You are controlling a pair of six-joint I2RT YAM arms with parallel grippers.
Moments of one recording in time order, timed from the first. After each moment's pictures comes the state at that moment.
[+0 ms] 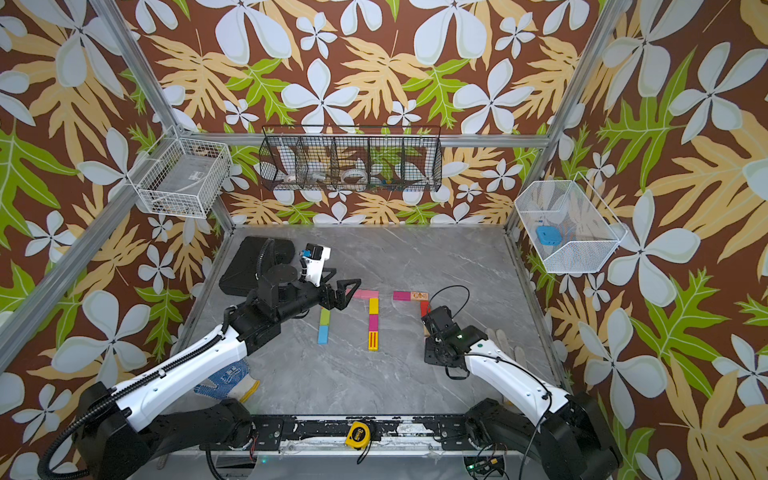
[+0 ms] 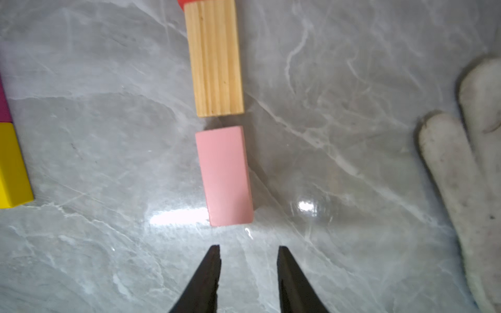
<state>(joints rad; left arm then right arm) -0.66 1.17 0.90 0.00 0.11 -0.34 0.51 1.10 0.58 -0.76 0.09 0.64</state>
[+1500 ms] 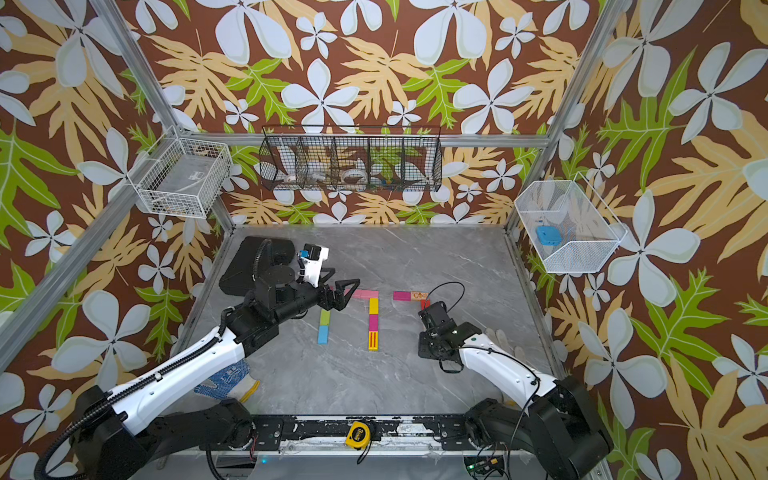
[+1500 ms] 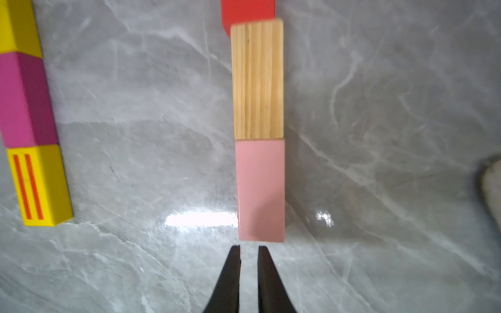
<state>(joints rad) -0.66 1.15 0.90 0.00 0.11 -0.34 0.48 1.20 0.64 -0.64 0.06 0.59</state>
